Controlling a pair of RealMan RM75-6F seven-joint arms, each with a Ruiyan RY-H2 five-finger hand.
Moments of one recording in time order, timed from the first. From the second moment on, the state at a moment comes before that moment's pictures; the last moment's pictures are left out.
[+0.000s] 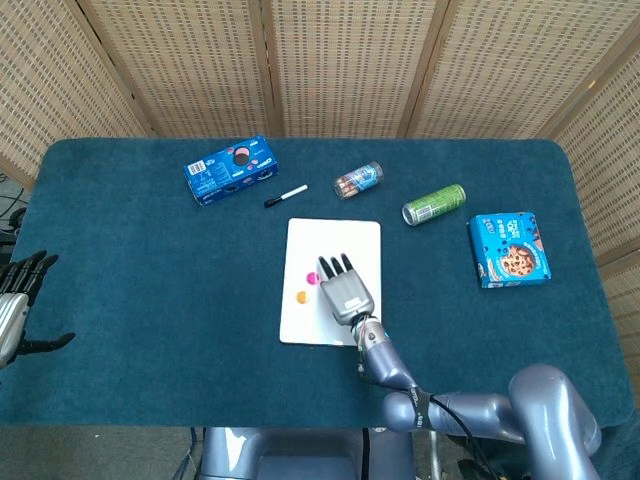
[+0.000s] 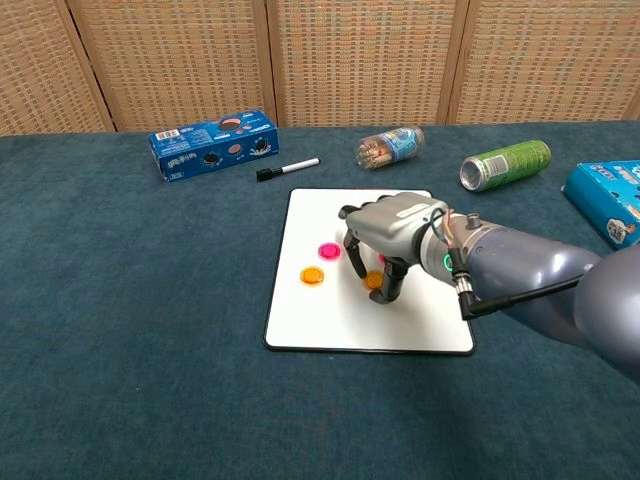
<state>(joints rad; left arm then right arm) -0.20 -0.88 -0.06 -1.86 1.32 1.27 0.03 1.01 -1.82 0.18 -1.39 -0.62 0.99 -0.92</state>
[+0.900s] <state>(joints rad) -0.20 -0.88 -0.06 -1.86 1.32 1.27 0.02 1.03 -1.80 0.17 -1.43 -0.55 1.01 -0.94</state>
